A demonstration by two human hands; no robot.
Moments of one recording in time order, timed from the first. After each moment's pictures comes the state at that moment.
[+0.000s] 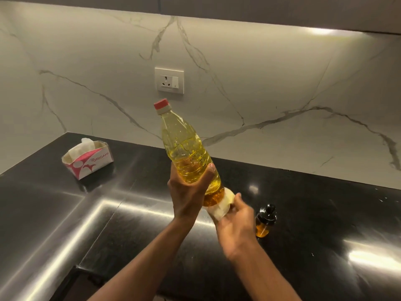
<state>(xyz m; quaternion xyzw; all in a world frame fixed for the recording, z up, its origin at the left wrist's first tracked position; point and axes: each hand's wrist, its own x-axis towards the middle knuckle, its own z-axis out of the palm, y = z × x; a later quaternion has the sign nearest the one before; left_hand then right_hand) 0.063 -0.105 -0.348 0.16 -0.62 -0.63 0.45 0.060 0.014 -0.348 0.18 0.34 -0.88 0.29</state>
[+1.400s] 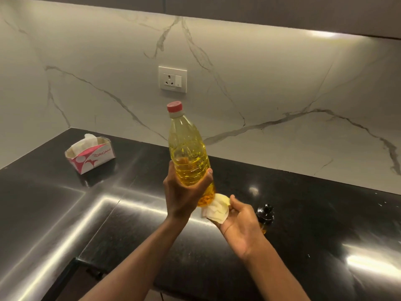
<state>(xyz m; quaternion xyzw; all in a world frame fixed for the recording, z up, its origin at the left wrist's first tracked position) 0.076 -0.112 -0.356 0.17 -0.69 -0.54 0.46 0.036 0.037 -0.369 0.10 0.42 -0.82 0.37</state>
